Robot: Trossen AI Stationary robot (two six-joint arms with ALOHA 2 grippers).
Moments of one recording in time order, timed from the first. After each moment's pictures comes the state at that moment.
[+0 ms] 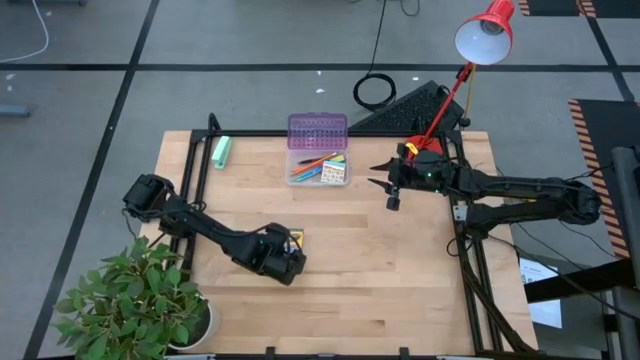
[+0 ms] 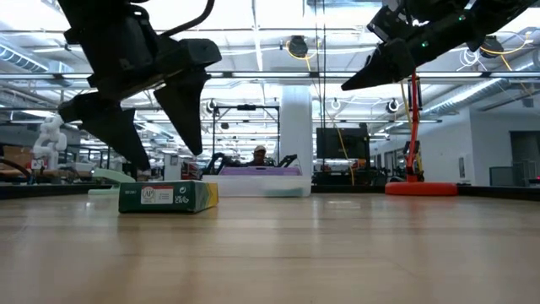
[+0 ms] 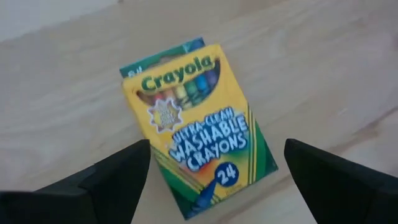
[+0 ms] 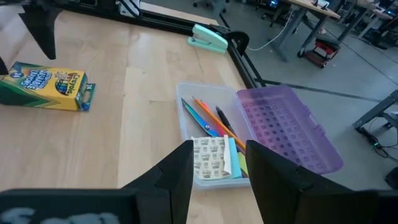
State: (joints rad) left arm -0.42 1.73 1.09 -0.68 -0.44 -1.51; right arm -0.30 0.98 0.56 0.04 0.03 -0.31
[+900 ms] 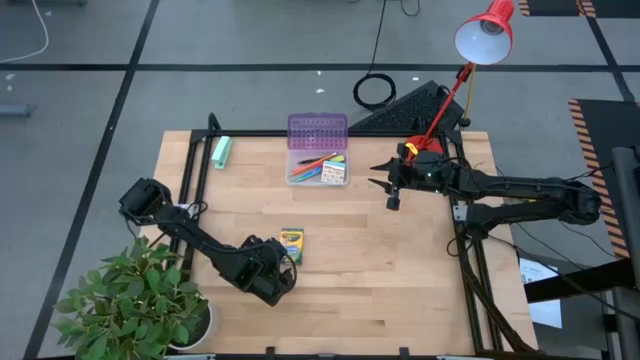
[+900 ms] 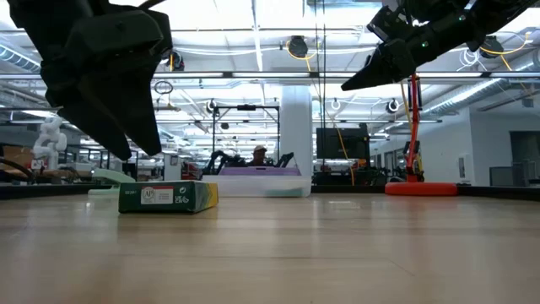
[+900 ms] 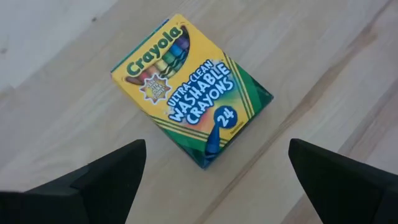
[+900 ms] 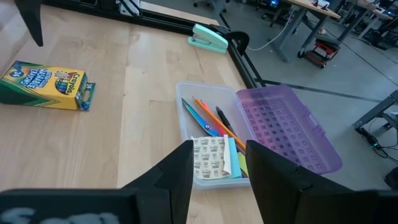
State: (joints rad) left arm -0.56 1.73 1.09 -0.74 -0.51 -1.27; right arm -0.30 0.98 0.56 0.03 0.03 -0.32
